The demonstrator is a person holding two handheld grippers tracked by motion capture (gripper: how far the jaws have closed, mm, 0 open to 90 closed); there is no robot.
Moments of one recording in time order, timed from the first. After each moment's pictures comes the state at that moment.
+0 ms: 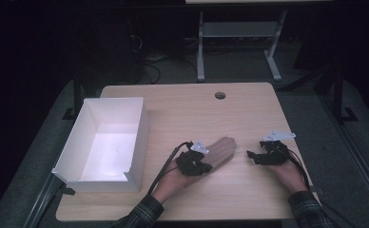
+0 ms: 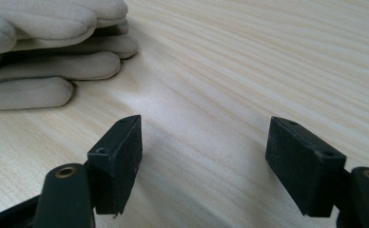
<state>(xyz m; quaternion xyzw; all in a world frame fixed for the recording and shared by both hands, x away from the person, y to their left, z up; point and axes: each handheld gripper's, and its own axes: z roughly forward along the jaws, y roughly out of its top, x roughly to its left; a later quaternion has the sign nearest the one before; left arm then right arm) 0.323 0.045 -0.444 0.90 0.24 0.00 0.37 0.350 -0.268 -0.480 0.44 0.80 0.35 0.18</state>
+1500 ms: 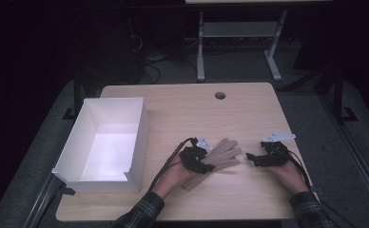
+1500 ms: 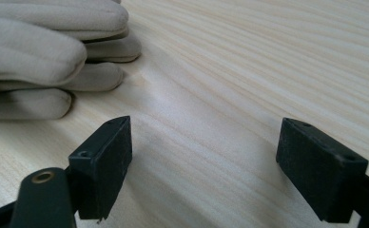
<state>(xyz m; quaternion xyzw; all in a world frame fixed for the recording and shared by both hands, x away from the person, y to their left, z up) 0.345 0.035 -0.458 0.92 0.22 0.02 0.33 0.348 -0.268 -0.482 0.44 0.81 0.36 0.17</state>
